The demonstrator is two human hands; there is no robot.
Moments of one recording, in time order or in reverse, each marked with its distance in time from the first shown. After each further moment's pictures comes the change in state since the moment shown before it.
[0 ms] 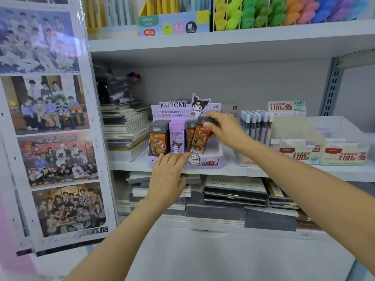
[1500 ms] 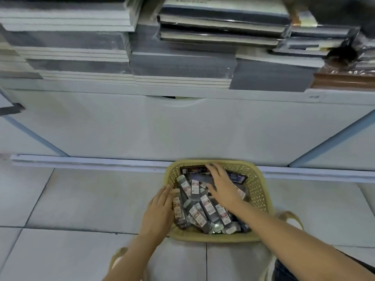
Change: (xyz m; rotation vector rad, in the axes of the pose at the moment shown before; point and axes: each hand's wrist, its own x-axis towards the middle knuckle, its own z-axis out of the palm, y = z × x) left_hand -0.341 0.111 0.244 -0.253 -0.938 -0.171; right_hand -0.460 0.186 0.257 -0.036 -0.624 0.586
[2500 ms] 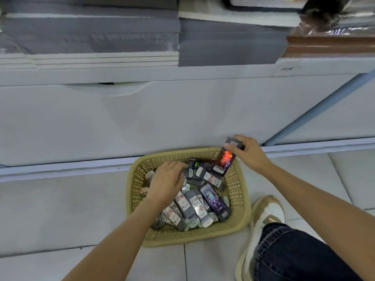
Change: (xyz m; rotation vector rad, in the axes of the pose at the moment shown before) left_hand 0.111 0.070 -0.001 -0.275 0.169 0.297; right_hand -0.003 0.095 -0.119 0.497 0.169 0.224
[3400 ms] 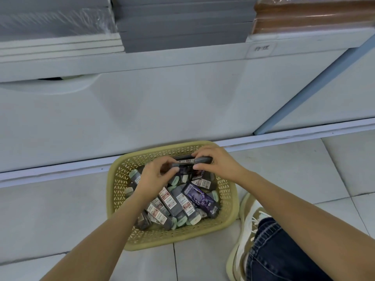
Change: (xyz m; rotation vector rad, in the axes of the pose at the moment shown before) left_hand 0.021 0.004 0.020 -0.521 -0.052 -0.236; right_hand -0.006 0.028 0.038 -0.096 -0.258 -0.223
